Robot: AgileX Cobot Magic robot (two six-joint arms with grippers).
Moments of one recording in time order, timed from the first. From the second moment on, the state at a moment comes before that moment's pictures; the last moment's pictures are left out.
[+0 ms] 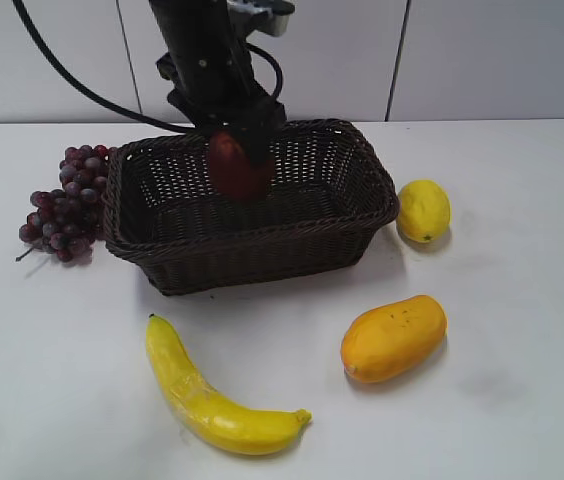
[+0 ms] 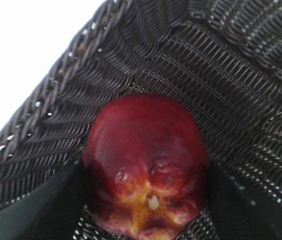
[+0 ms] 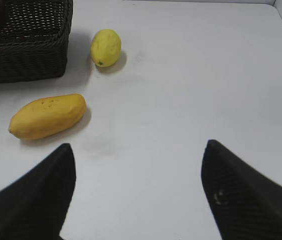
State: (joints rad) left arm -0.58 2.25 -2.11 -0.10 1.22 0.21; right arm 0.04 0.00 -0.50 0.10 1.04 -0.05
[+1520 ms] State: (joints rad) left arm -0.58 2.25 -2.11 -0.06 1.22 0.16; right arm 0.04 0.00 -0.50 0.10 1.04 -0.05
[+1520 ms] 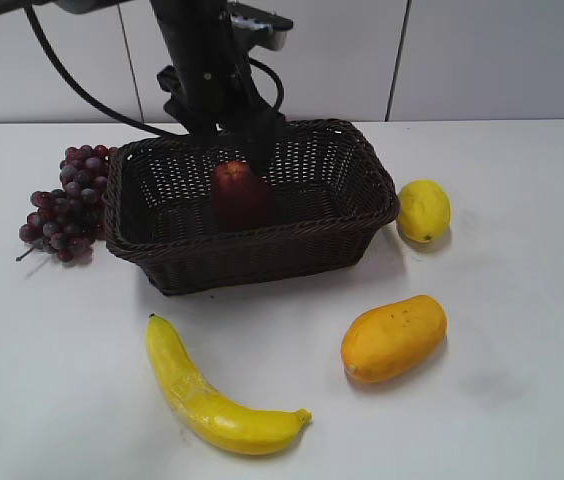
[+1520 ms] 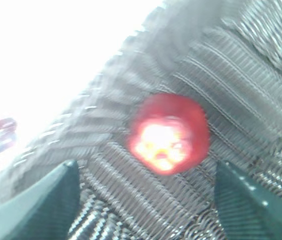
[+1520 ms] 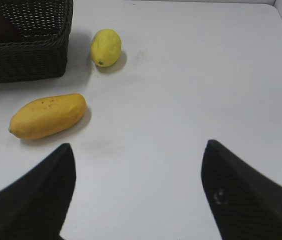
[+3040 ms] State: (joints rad) left arm 0.02 1.48 -1.21 -0.10 1.22 0.11; right arm 0.04 0.00 -0.50 0.10 1.04 -0.05
